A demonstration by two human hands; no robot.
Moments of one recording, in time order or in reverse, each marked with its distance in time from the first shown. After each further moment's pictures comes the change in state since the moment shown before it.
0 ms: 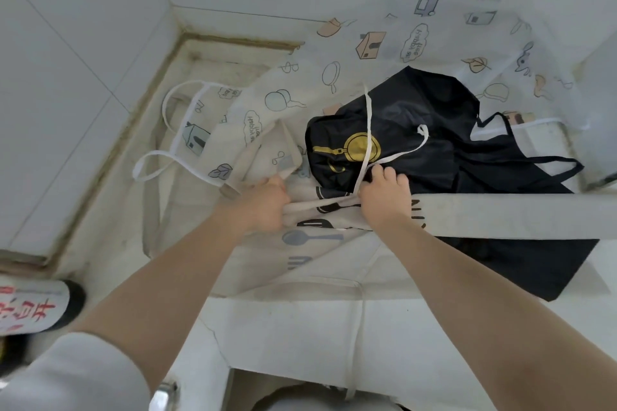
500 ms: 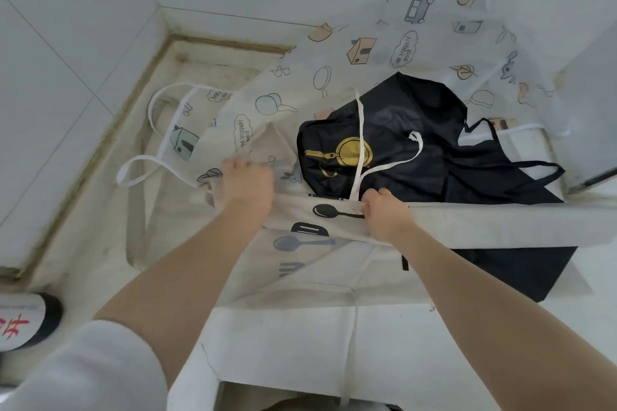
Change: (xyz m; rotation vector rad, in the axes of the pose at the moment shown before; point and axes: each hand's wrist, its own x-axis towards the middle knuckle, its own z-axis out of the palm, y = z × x) left_hand 0.013 0.014 -0.017 0.326 0.317 -0.393; right_hand -0.005 0.020 0.013 0.418 -0.220 0.140
